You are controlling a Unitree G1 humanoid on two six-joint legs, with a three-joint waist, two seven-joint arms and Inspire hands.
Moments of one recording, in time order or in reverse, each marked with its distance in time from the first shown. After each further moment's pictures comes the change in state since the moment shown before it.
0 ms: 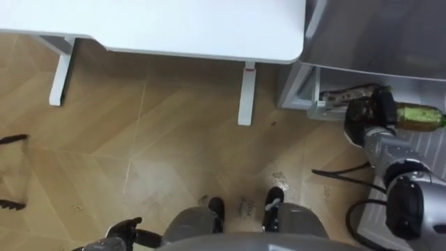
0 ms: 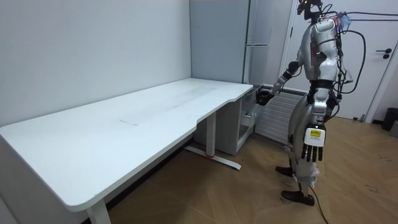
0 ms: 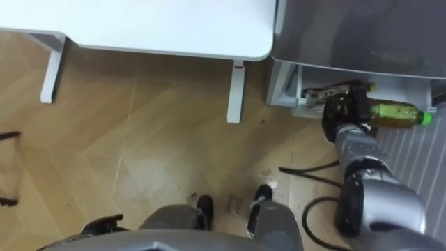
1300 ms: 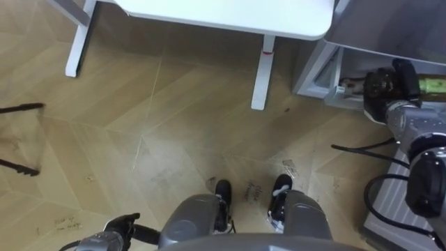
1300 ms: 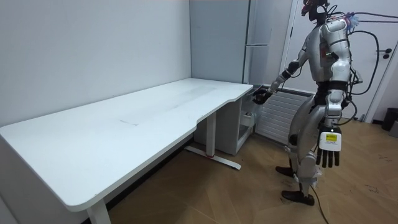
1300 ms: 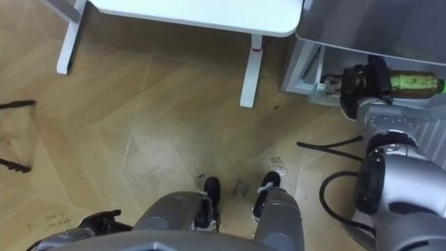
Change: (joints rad) left arm -0.024 0.028 -0.011 0.034 -0.017 0.011 -0.029; right arm -0.089 -0.098 0.000 0.002 -0.070 0.039 -0.086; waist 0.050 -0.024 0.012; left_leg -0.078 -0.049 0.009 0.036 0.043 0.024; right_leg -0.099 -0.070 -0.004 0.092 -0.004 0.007
